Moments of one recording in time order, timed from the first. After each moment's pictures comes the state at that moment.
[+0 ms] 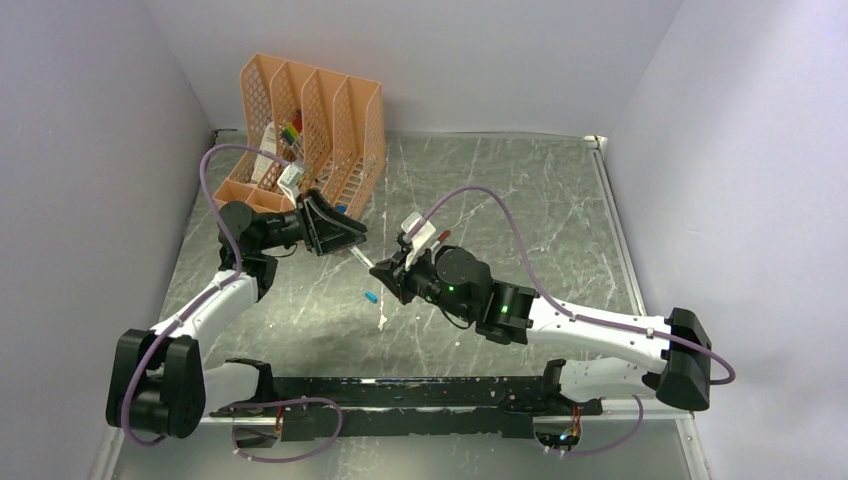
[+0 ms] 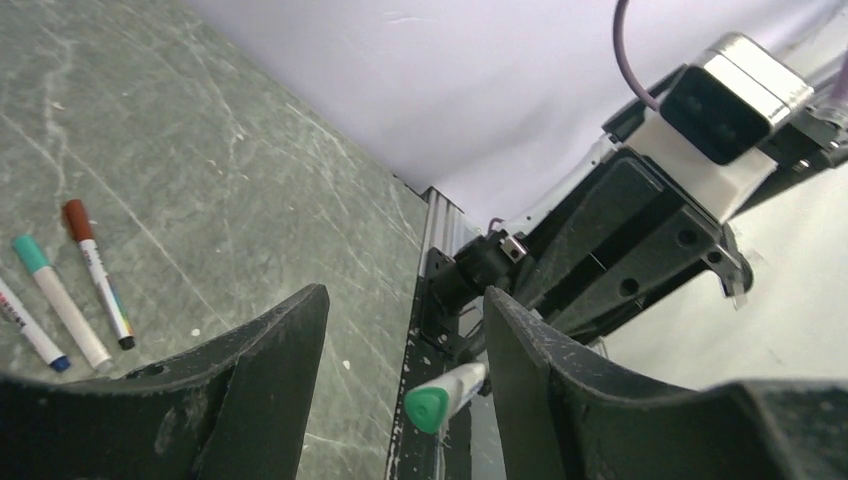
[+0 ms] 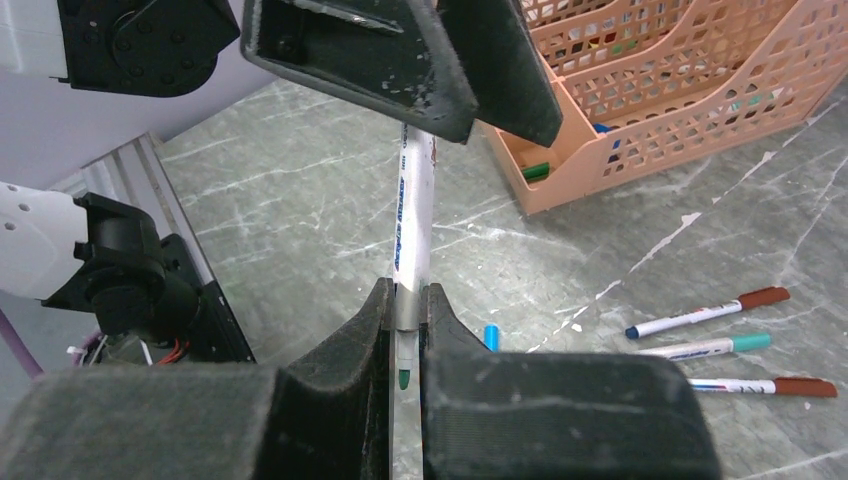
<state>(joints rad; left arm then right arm) -0.18 1.18 0.60 0.85 1.15 -0.95 1.20 1.16 0.87 0.14 0.23 0.16</state>
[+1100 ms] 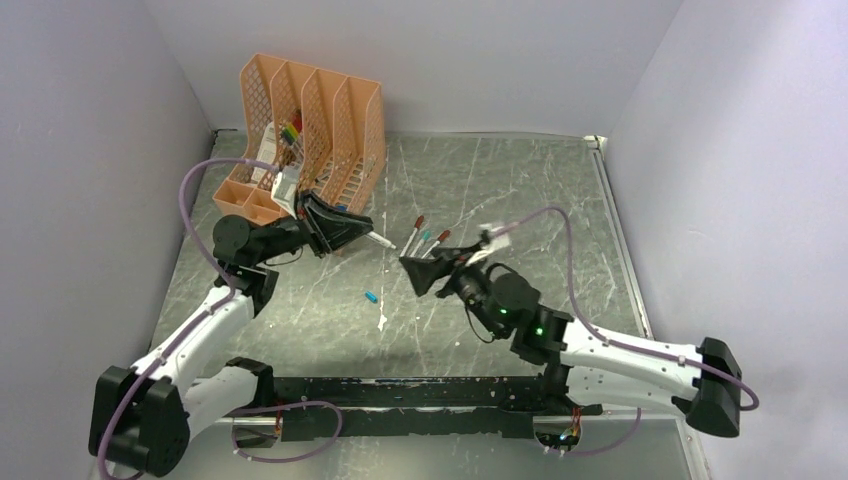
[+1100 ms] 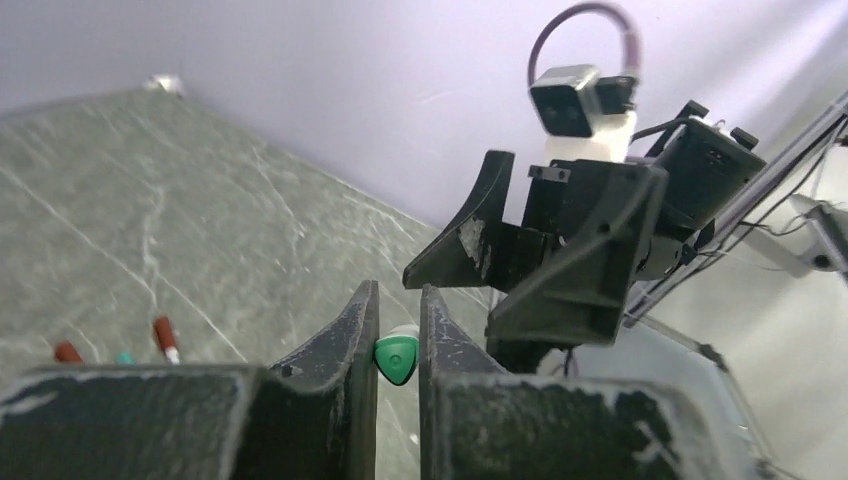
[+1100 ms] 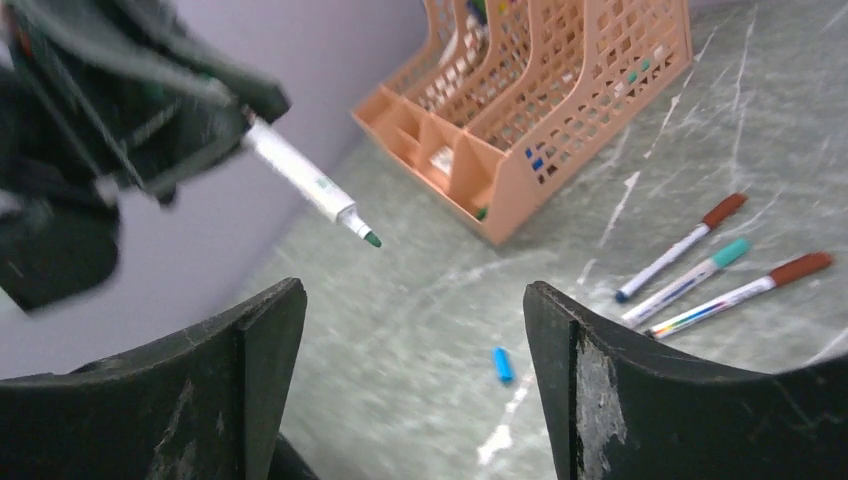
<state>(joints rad) -0.27 1.05 0.58 0.86 0.97 -0.81 1.17 0.95 0.62 0.30 0.49 0.42</state>
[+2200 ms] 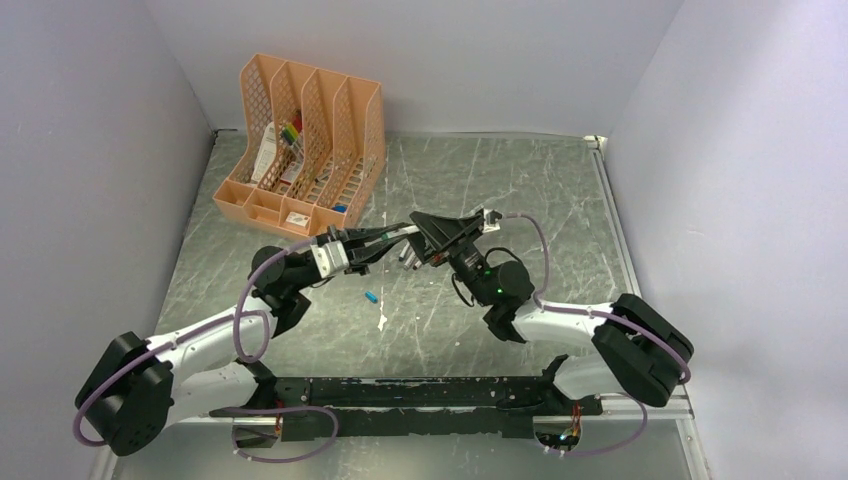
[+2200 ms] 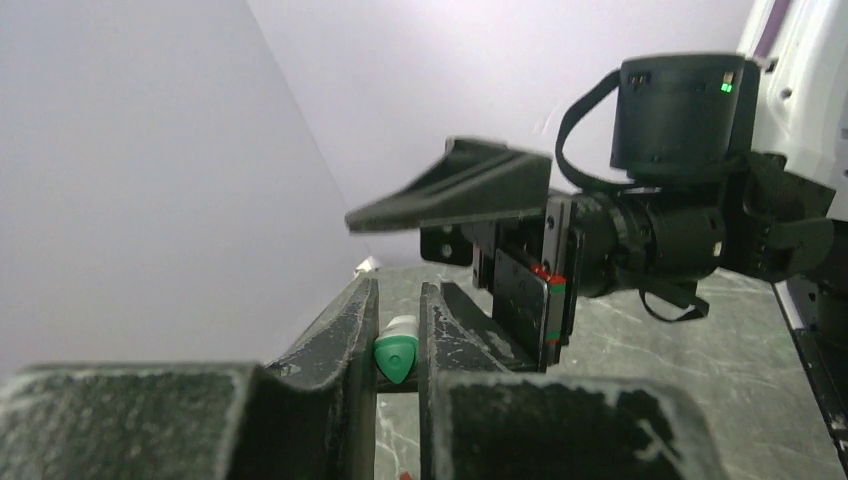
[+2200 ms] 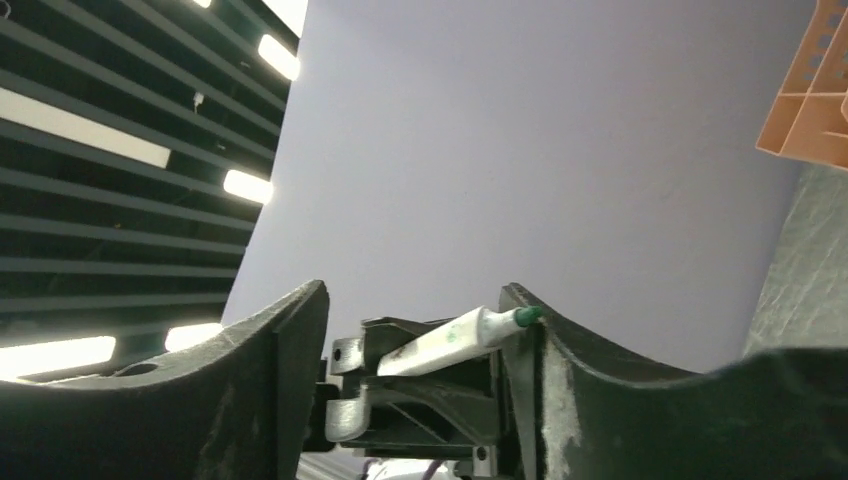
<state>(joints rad) -0.68 1.08 0.47 1.10 0.60 0.13 0.86 1.32 0.42 1.32 0.12 1.54</state>
